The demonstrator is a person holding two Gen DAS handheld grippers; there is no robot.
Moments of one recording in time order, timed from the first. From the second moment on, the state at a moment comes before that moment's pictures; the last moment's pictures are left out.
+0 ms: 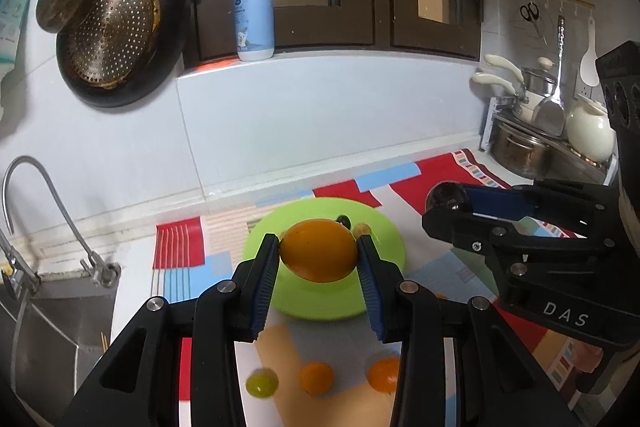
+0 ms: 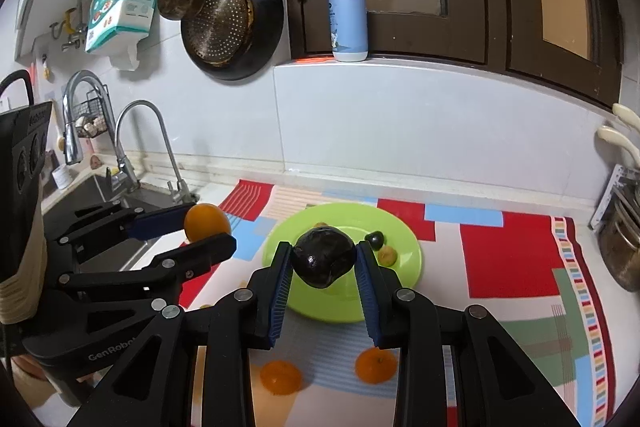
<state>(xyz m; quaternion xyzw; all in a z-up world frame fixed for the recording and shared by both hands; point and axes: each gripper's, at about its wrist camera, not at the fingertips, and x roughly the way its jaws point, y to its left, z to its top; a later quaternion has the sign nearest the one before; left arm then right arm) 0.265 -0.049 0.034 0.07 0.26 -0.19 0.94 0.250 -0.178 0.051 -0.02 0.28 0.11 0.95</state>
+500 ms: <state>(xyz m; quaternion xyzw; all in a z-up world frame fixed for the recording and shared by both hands) 0.333 -0.055 0.022 0.07 0.28 -0.19 0.94 0.320 -0.182 0.042 -0.03 0.29 0.12 0.95</state>
